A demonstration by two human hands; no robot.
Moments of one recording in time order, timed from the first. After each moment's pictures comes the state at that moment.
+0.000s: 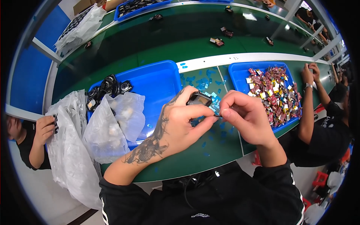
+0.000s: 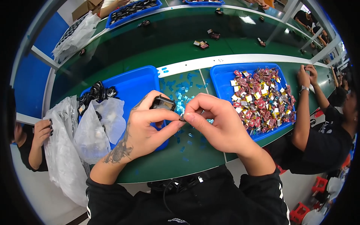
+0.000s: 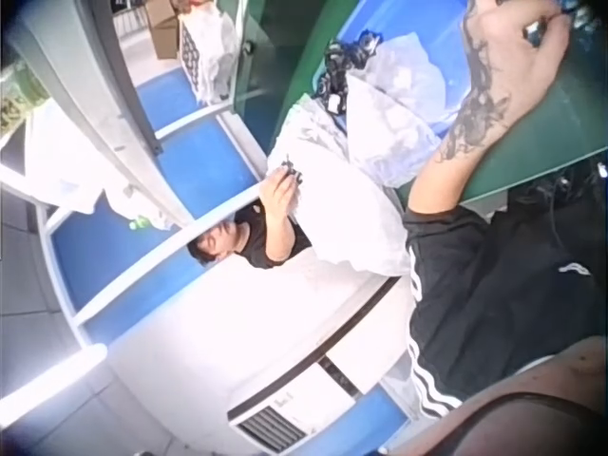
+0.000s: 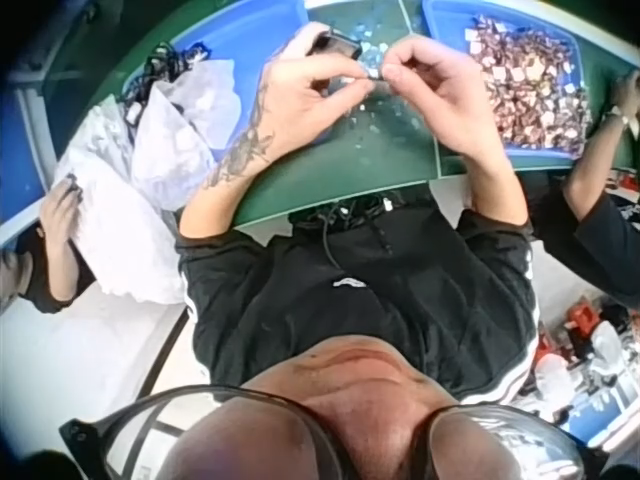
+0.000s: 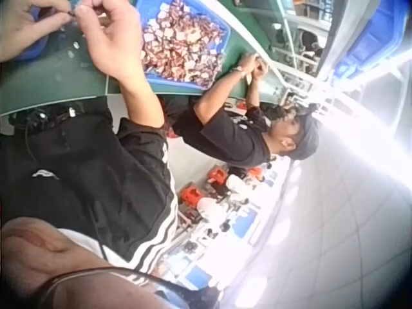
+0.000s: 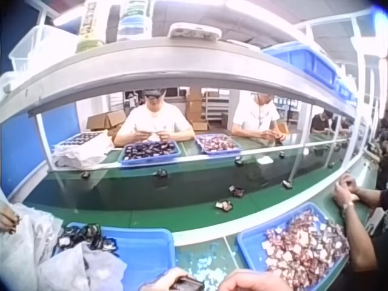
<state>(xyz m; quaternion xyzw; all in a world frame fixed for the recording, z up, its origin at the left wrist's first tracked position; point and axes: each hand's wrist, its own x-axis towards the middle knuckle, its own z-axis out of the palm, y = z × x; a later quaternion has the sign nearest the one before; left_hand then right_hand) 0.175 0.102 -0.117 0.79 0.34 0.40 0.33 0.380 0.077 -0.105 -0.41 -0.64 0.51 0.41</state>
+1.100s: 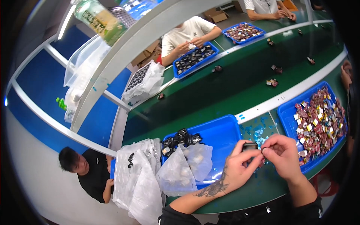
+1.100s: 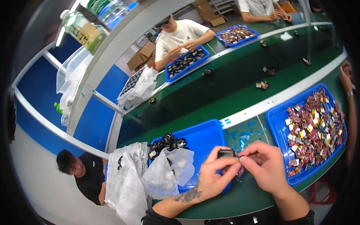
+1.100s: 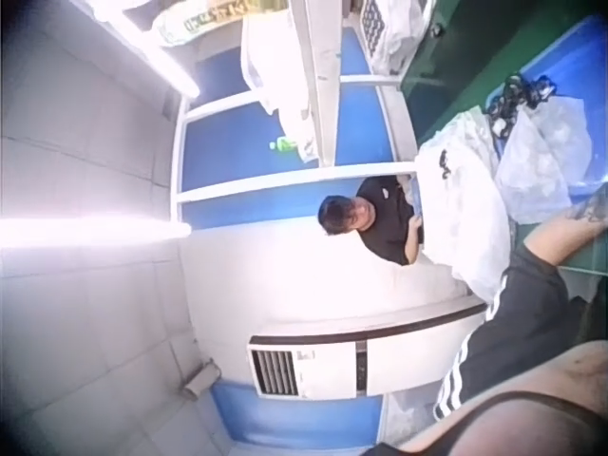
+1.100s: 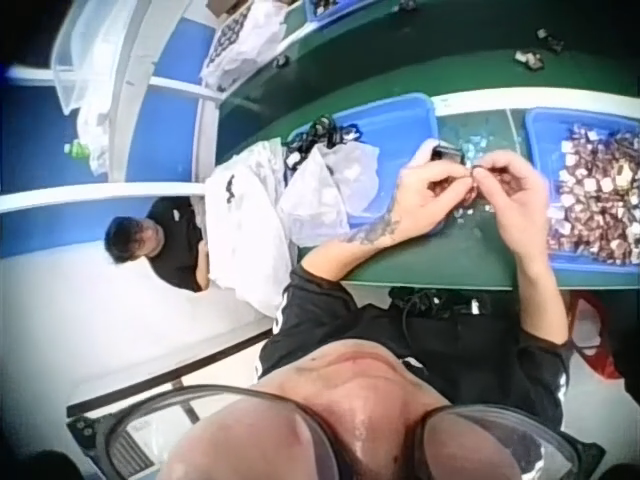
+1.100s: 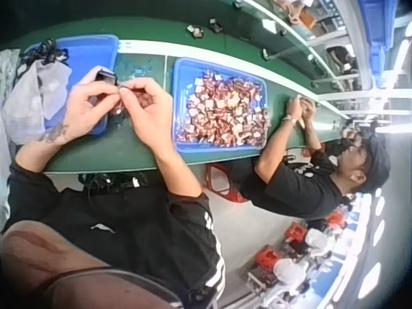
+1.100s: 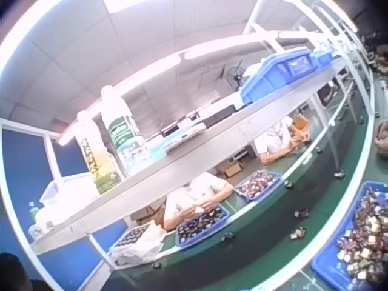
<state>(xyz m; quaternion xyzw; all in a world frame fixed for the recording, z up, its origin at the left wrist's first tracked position) 0.192 0.091 -0.123 0.71 0.40 0.39 0.42 0.361 0.074 -0.127 -0.38 -0.46 0.53 0.60</state>
